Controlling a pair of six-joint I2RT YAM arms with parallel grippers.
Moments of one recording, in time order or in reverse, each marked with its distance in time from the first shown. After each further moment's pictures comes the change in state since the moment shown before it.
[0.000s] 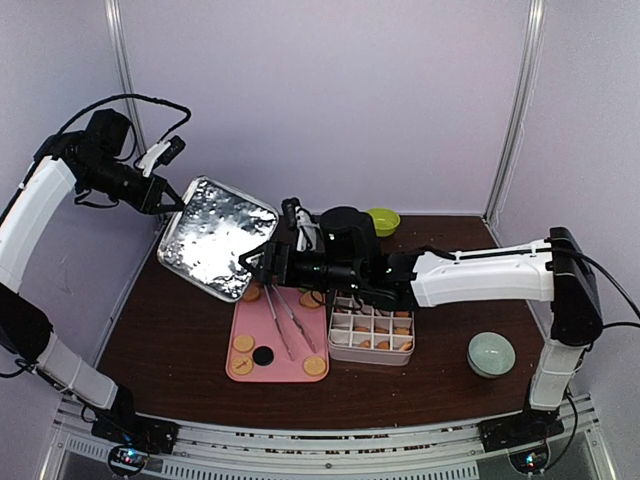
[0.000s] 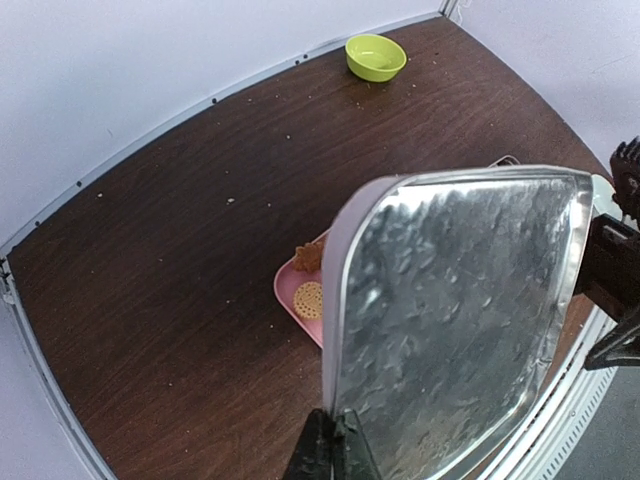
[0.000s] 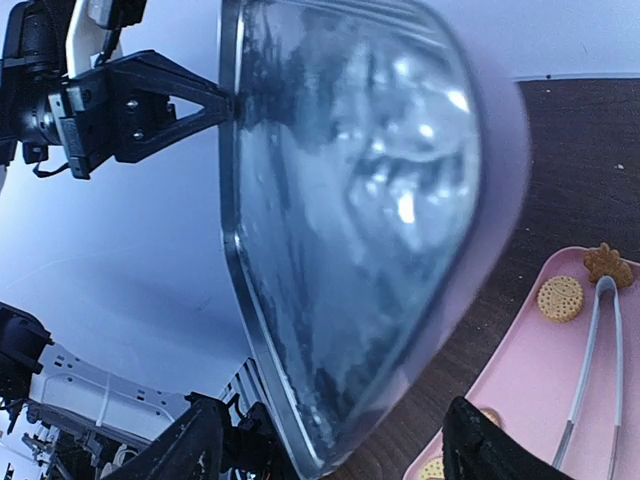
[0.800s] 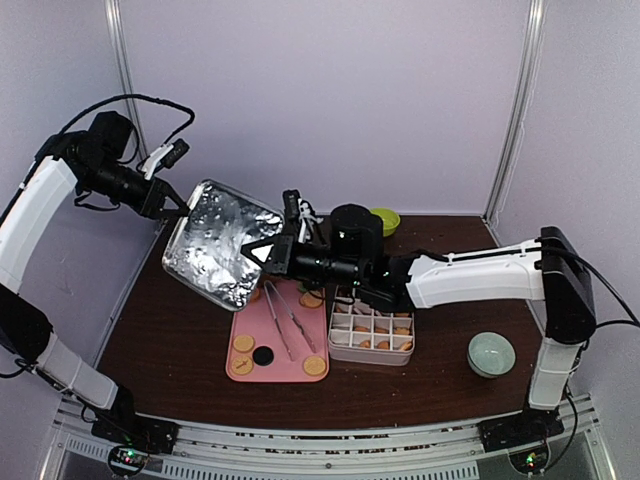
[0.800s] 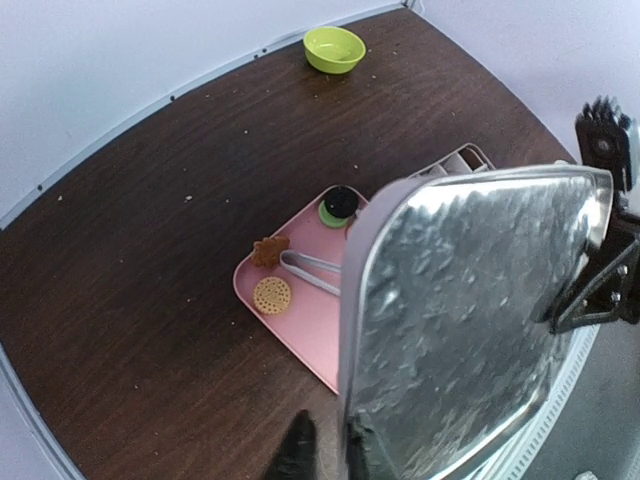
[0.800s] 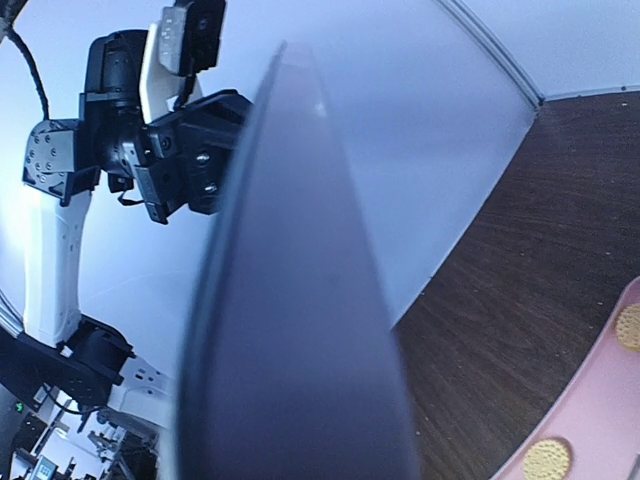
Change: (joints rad) left arm -0.008 0.000 0.000 -0.047 0.077 0.008; right arm -0.027 0.040 -0.017 0.239 -0.147 0.114
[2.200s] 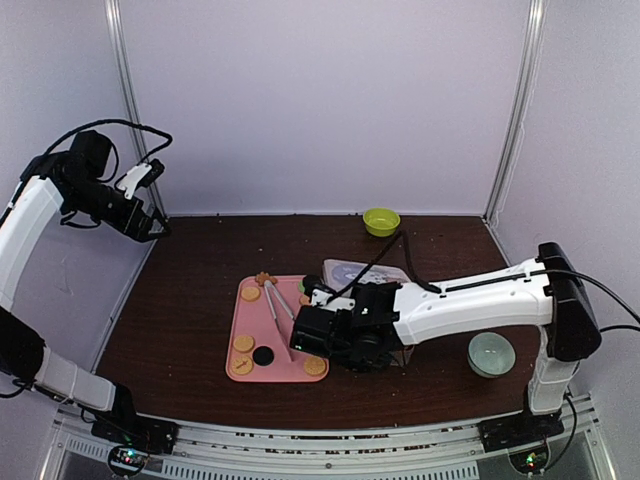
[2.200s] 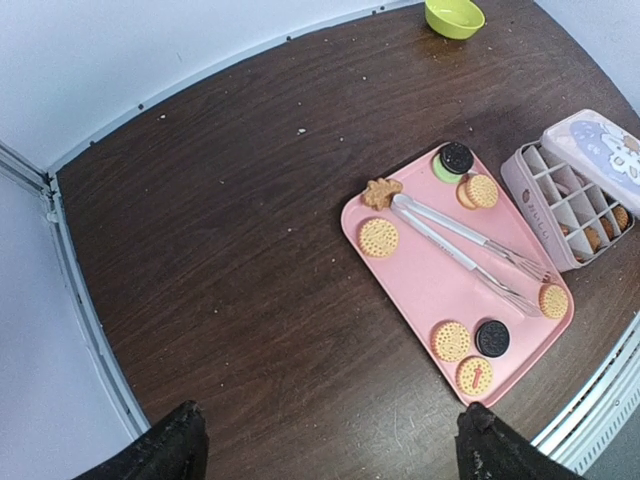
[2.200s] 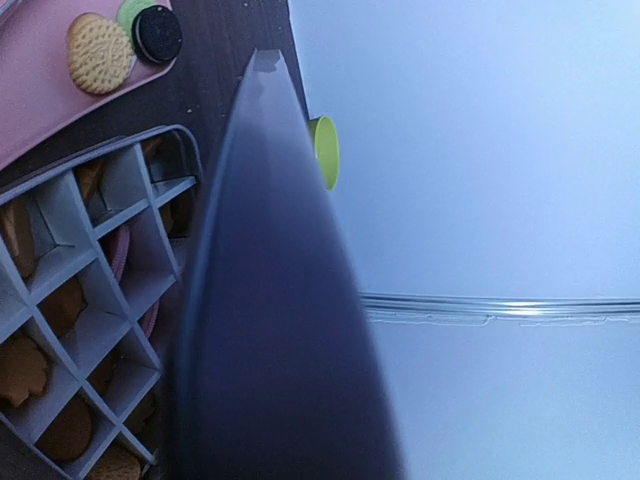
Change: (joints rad) left arm 0.123 -0.118 -0.183 0.053 -0.191 0.056; right arm 0.244 0.015 0.094 -1.491 1.512 -0.910
